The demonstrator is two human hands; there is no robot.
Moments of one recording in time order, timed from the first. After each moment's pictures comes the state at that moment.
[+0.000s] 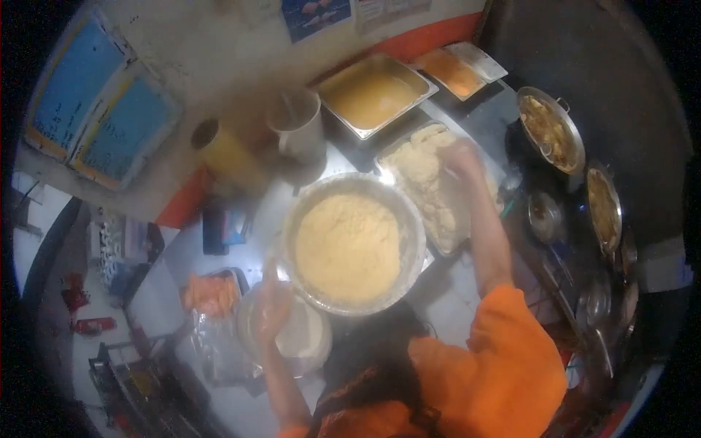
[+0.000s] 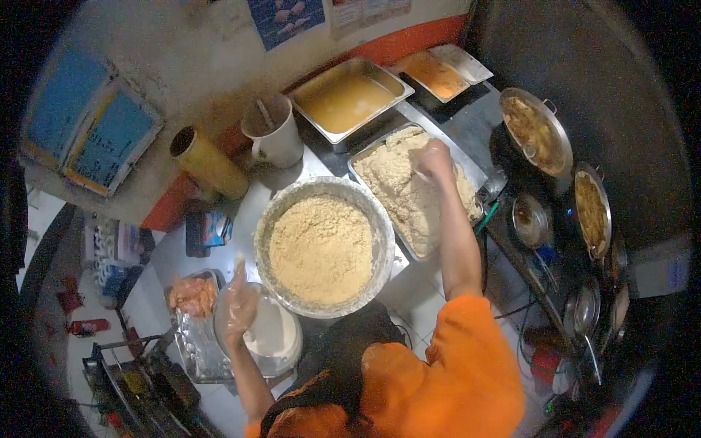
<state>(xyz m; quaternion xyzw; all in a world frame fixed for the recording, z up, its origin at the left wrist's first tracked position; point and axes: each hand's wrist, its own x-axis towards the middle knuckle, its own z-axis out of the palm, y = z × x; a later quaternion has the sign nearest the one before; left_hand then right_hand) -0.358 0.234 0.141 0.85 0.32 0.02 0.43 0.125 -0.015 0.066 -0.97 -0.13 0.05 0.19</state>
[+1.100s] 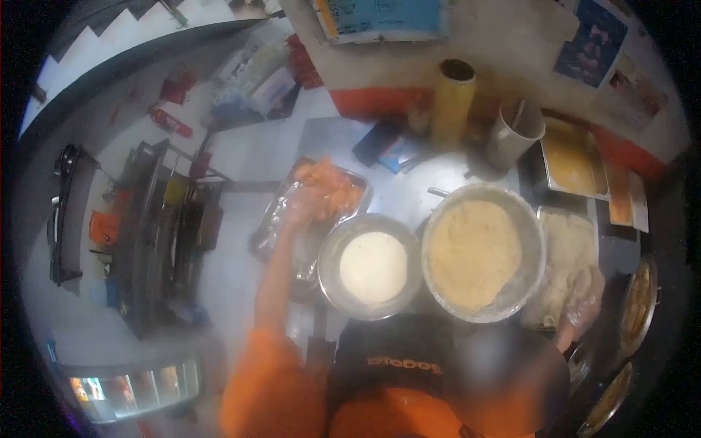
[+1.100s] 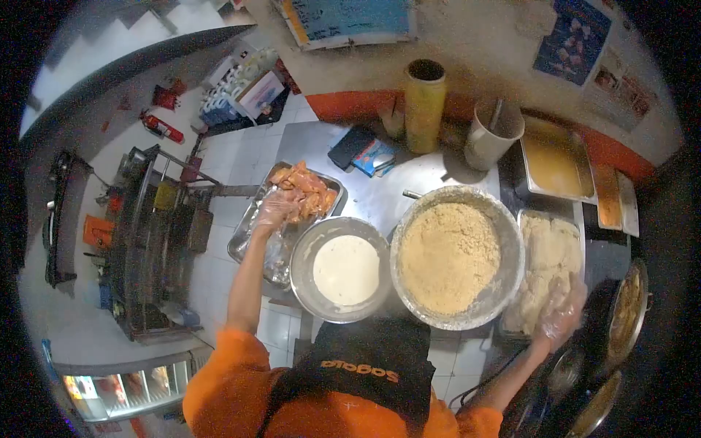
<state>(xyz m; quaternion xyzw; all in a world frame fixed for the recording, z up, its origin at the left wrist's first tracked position) -0.549 0.389 0.036 0.72 0.57 0.14 0.38 -0.054 -0.028 0.153 -0.93 -0.29 -0.13 0.20</state>
